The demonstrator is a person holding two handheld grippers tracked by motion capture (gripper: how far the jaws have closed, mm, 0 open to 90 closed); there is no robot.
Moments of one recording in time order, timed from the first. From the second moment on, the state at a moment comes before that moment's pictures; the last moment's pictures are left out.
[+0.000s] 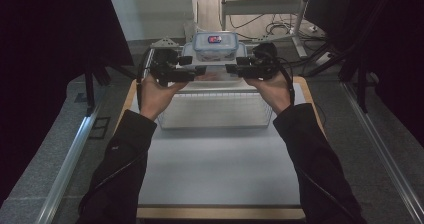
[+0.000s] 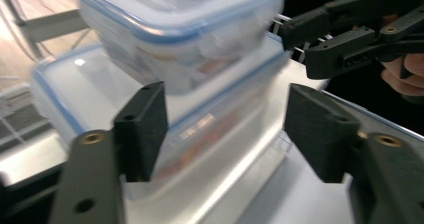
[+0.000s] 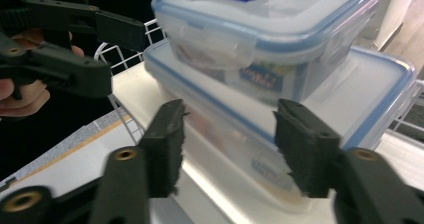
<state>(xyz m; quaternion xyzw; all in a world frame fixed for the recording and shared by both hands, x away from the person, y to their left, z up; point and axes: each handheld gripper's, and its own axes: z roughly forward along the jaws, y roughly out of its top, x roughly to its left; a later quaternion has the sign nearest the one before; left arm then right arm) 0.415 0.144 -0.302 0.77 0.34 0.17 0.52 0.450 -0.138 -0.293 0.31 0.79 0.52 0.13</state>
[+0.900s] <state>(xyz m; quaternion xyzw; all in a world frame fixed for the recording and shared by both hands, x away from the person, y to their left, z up) 0.354 0.150 -0.356 0.80 0.31 0.19 0.49 0.406 -0.155 -0.340 0.27 0.81 0.50 0.14</state>
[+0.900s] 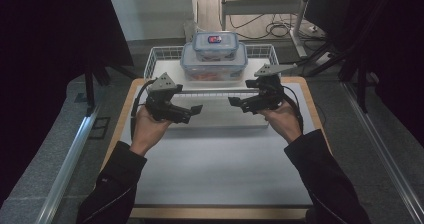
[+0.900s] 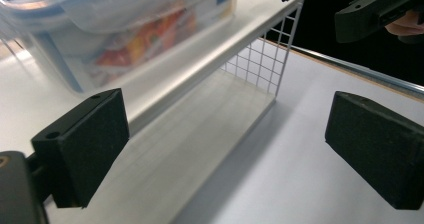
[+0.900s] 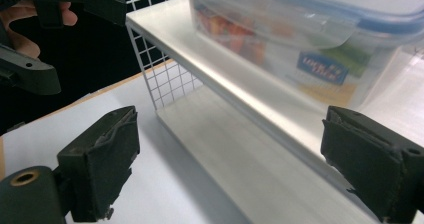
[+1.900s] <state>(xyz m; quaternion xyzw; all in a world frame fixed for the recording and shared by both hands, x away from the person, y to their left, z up) 0.315 0.149 -0.413 0.80 0.31 0.17 0.49 0.369 -0.161 -0.387 0.24 0.83 0.48 0.14</state>
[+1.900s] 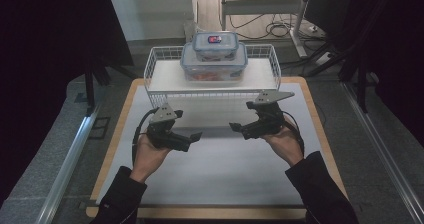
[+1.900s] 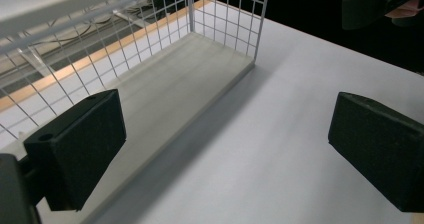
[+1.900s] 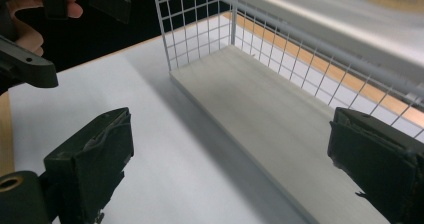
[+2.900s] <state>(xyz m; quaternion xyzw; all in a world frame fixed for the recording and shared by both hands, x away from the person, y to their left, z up) 0.252 0.166 -0.464 0.79 0.34 0.20 0.47 0.317 -0.201 -0.433 0.27 0.83 0.47 0.15</state>
